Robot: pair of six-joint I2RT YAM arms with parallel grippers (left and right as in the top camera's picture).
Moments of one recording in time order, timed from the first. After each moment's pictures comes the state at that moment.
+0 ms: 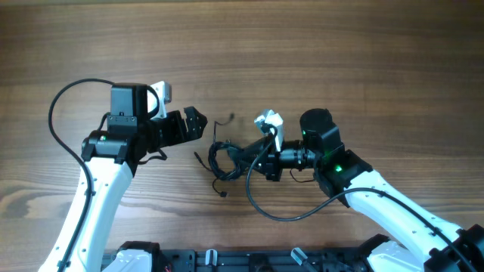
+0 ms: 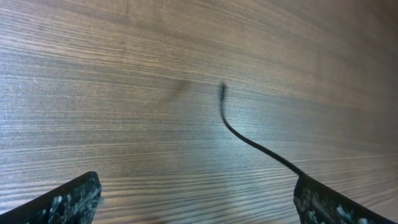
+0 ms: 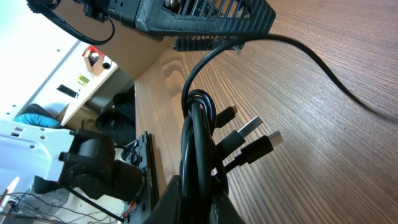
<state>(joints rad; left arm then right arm) -0.09 1.24 0.93 -0.70 0.38 -0.36 0.55 1.33 0.60 0.24 -0.88 0.32</state>
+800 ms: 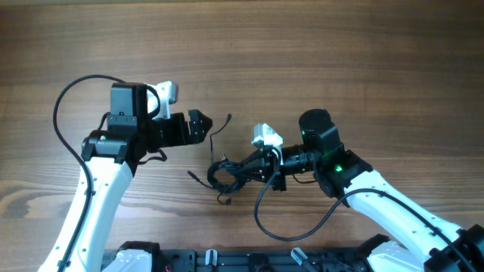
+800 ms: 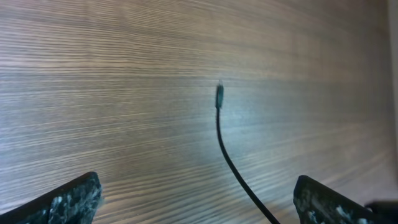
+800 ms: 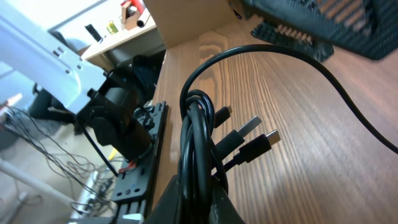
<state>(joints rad) -0.09 1.25 0.93 -0.70 0.48 -0.24 0.55 1.33 0.60 0.19 -1.07 -0.10</state>
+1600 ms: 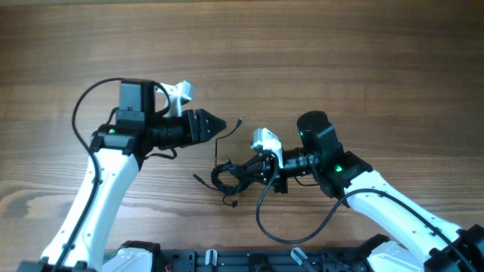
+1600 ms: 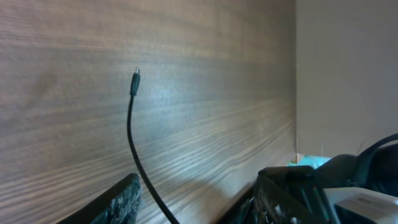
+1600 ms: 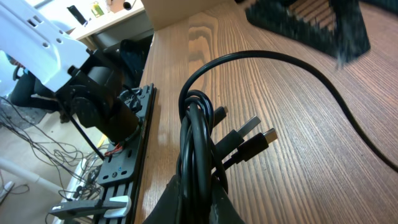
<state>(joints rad) -0.13 1.31 0.93 -0.64 0.79 -0.39 0.55 1.33 0.60 0.08 -1.01 -0.19</state>
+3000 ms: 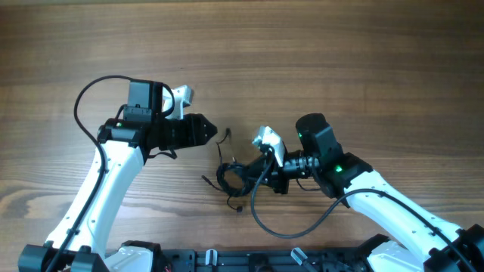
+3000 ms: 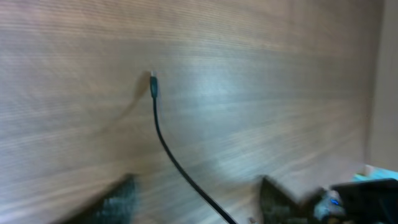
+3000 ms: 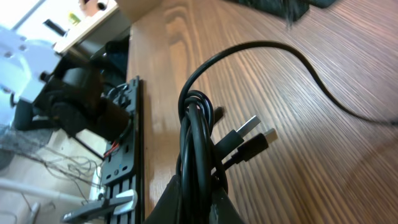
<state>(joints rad) -0.14 1.37 0.94 -0.71 0.56 -0.29 0.55 1.33 0.60 -0.02 -0.93 -0.07</state>
